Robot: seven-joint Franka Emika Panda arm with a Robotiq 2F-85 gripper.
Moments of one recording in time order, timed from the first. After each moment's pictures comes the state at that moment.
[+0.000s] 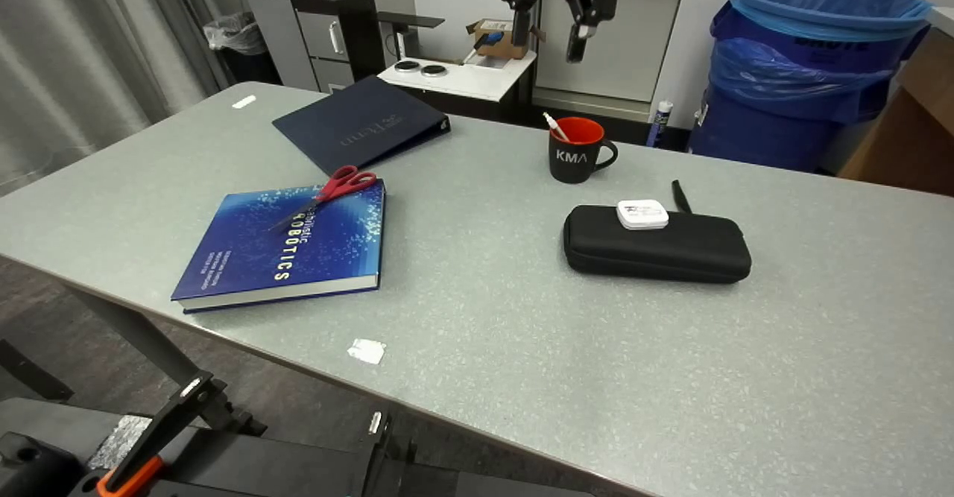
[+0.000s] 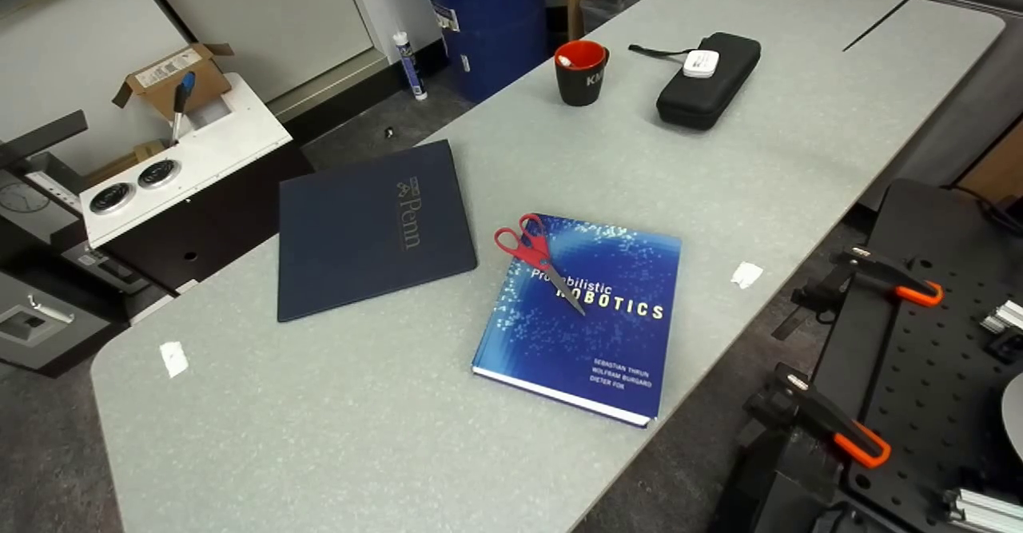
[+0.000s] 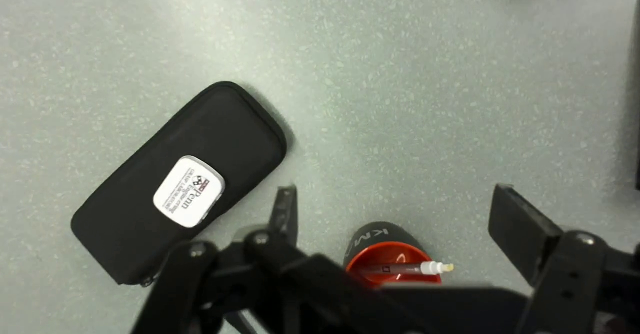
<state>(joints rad) -0.18 0.46 -0.22 -1.60 0.11 1.87 0.30</state>
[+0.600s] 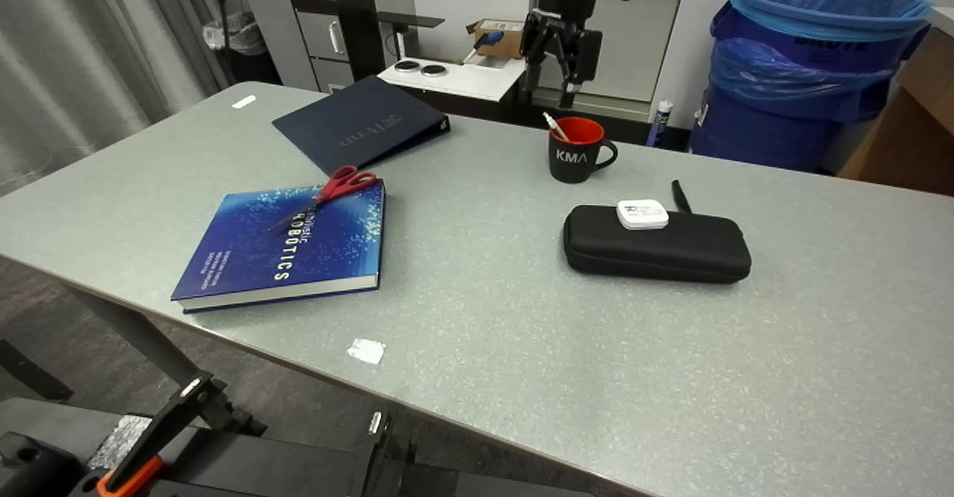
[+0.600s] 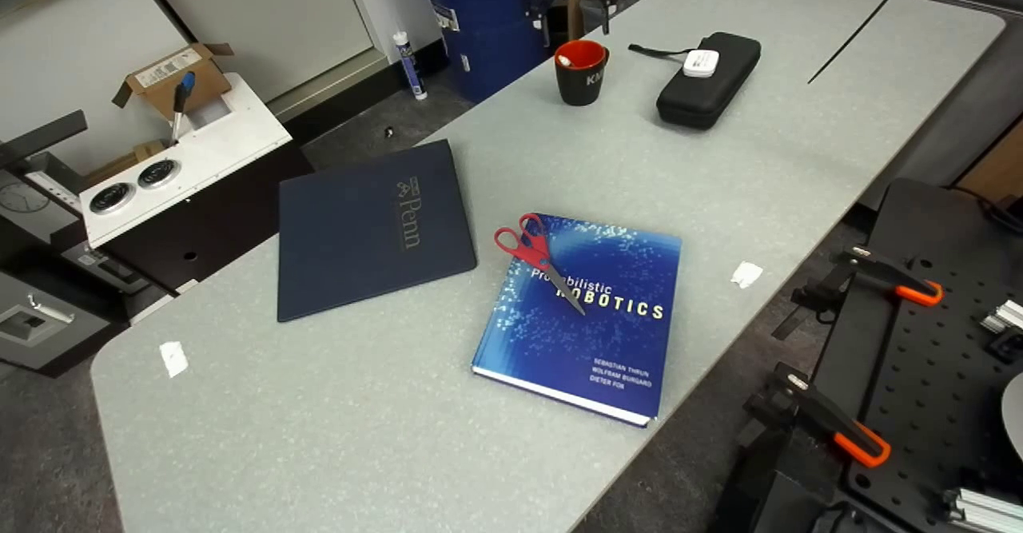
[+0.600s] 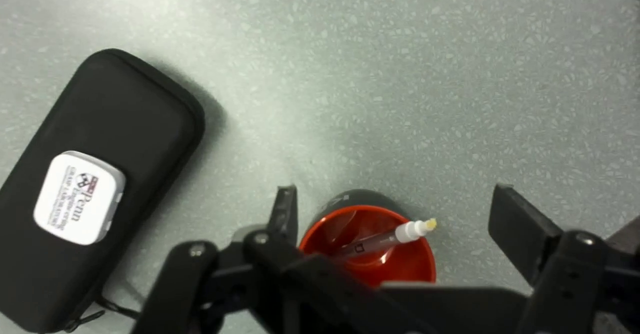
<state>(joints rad) -0.20 0.84 -0.20 -1.21 0.19 1.85 0.52</state>
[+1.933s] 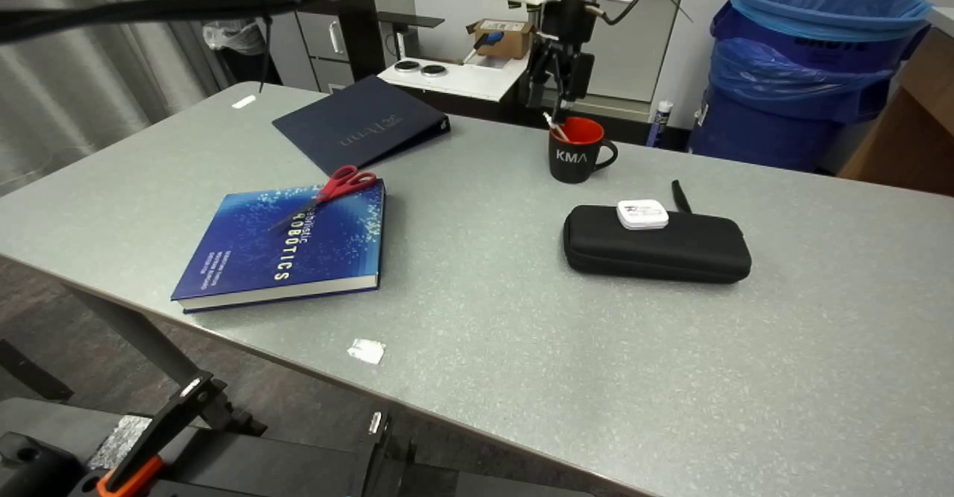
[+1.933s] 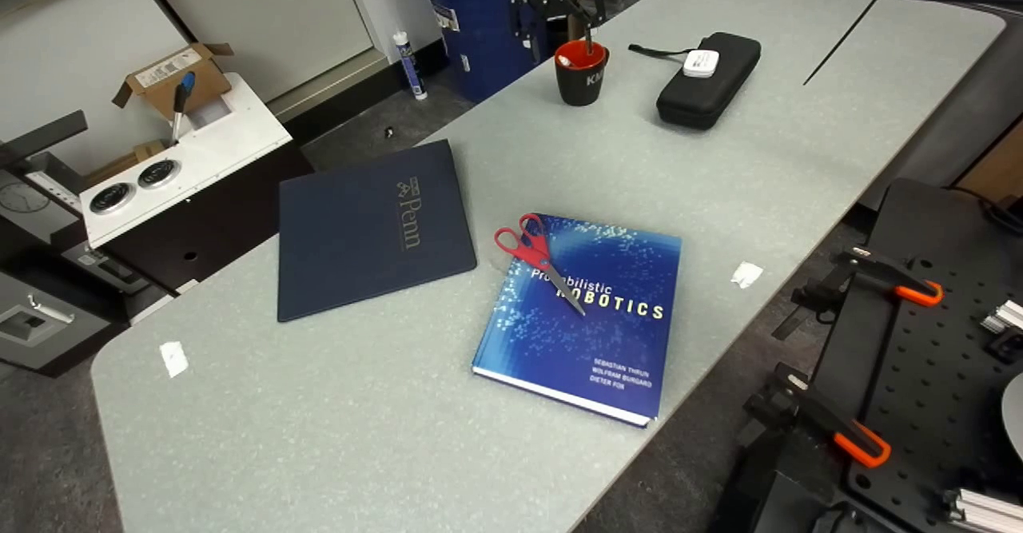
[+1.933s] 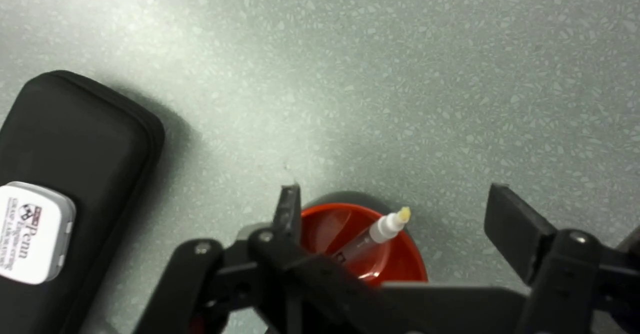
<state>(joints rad) -0.26 1.13 -0.17 -0.77 0.20 1.64 0.69</state>
